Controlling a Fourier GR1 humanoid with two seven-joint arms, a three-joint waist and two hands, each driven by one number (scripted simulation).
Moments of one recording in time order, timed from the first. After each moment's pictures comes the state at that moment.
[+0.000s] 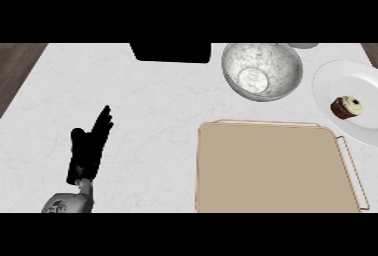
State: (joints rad) left arm -0.08 0.10 -0.04 -1.45 -0.08 0.13 0.21; right arm -0.70 -0.79 -0.61 -0.16 0.48 0.37 -0.78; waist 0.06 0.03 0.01
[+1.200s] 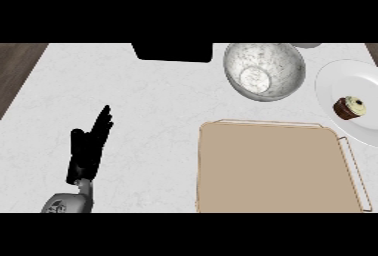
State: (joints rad) left arm -0.08 0.10 -0.04 -1.45 -0.08 0.13 0.20; right arm -0.62 -0.85 -0.63 -0.14 0.47 0.31 -0.81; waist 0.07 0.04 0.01
